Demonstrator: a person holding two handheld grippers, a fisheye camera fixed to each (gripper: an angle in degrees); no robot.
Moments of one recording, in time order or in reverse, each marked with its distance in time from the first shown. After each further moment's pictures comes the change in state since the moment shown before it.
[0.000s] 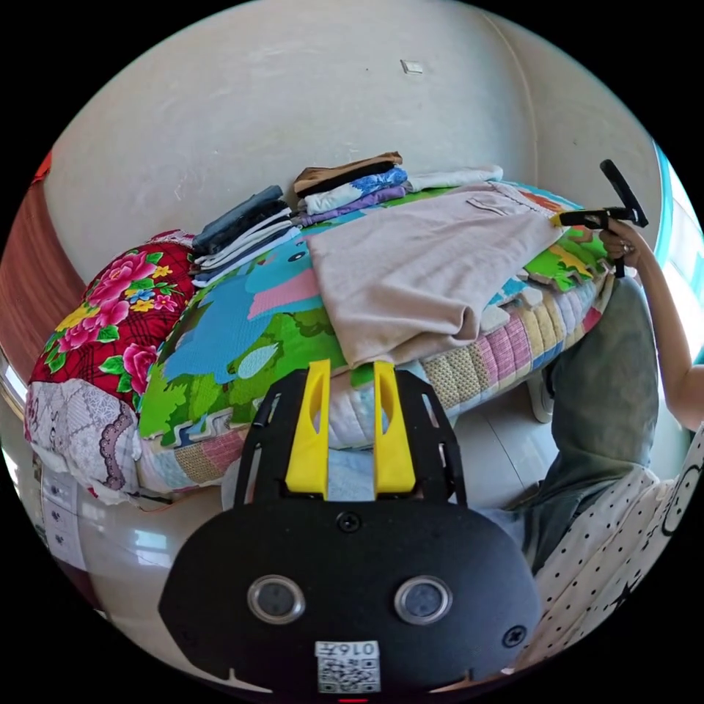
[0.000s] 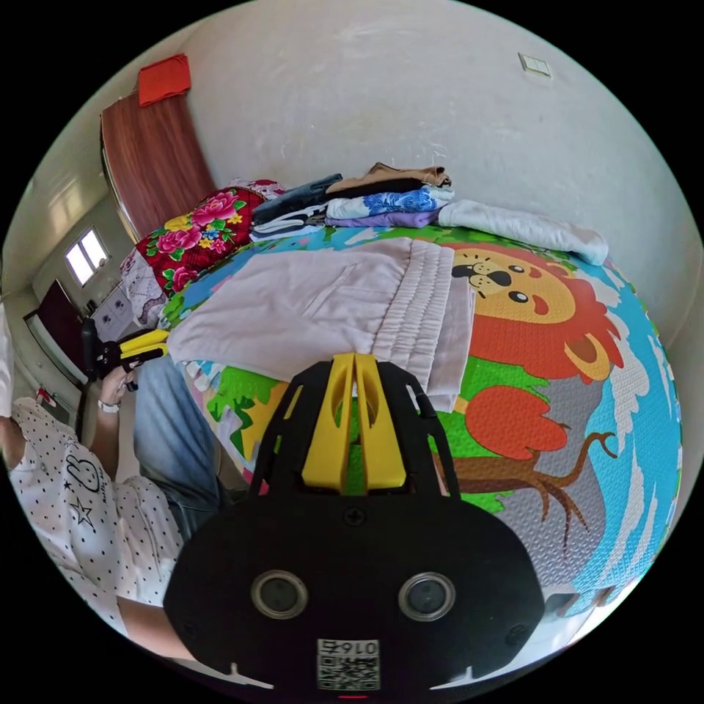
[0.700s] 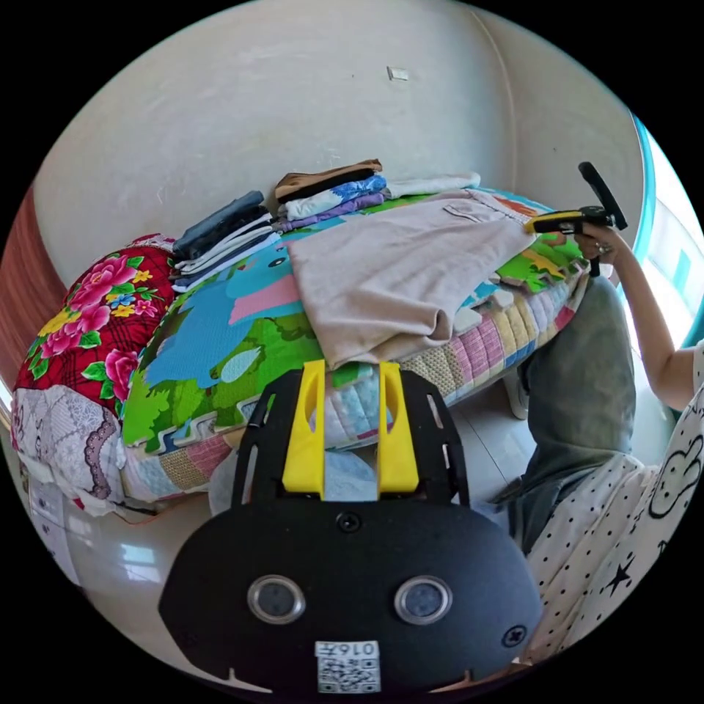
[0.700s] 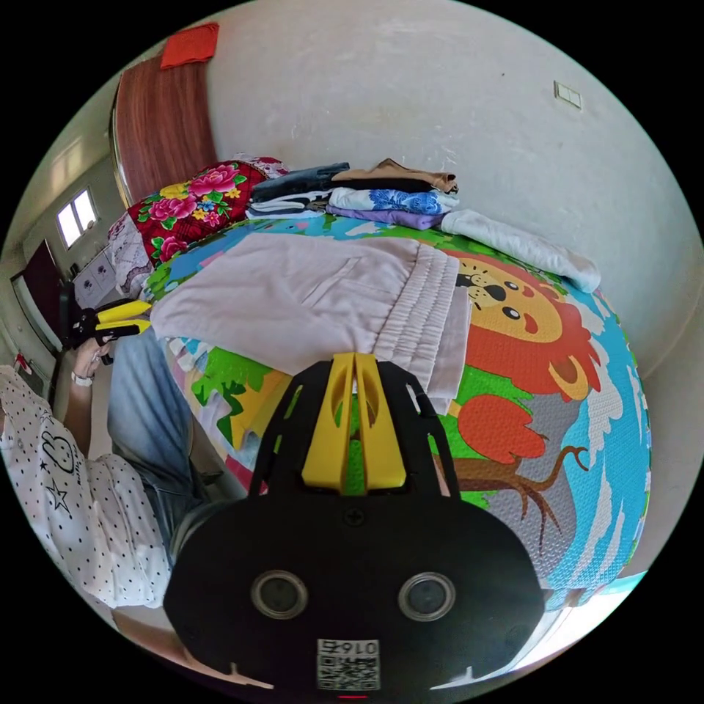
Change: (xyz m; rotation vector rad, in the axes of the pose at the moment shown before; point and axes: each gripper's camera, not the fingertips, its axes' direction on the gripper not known) left arm -0.040 0.002 0.002 0.015 0.097 0.026; right arm -0.034 -0.032 0.018 -0.044 0.116 -0.102
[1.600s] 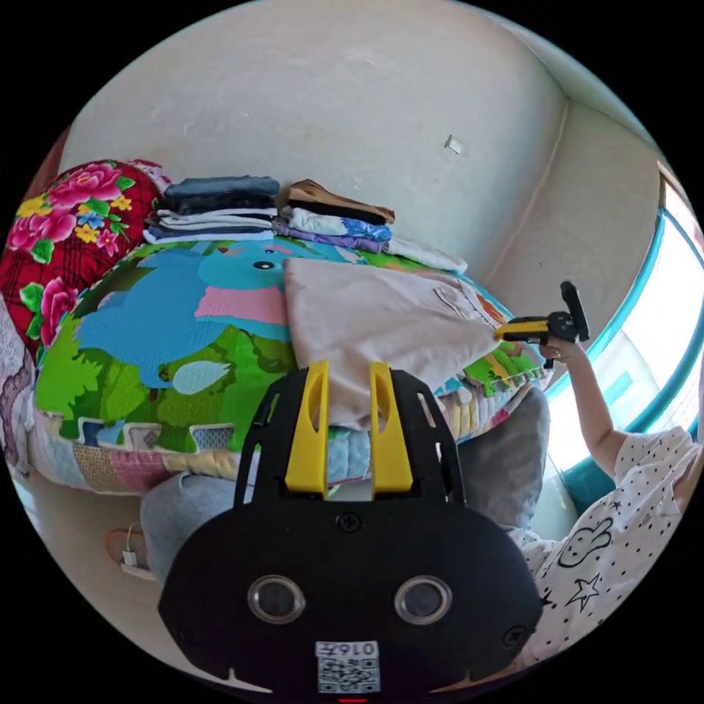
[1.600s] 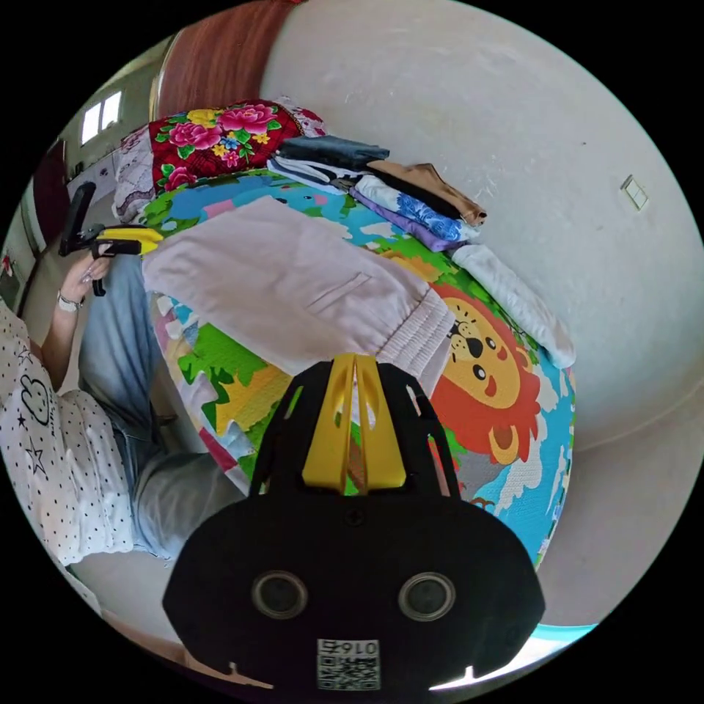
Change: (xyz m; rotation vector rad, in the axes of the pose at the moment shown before) left arm -0.118 -0.039 0.032 0.125 0.354 -0.317; right arm -0.053 -0.106 0.012 -0.158 0.141 -0.291
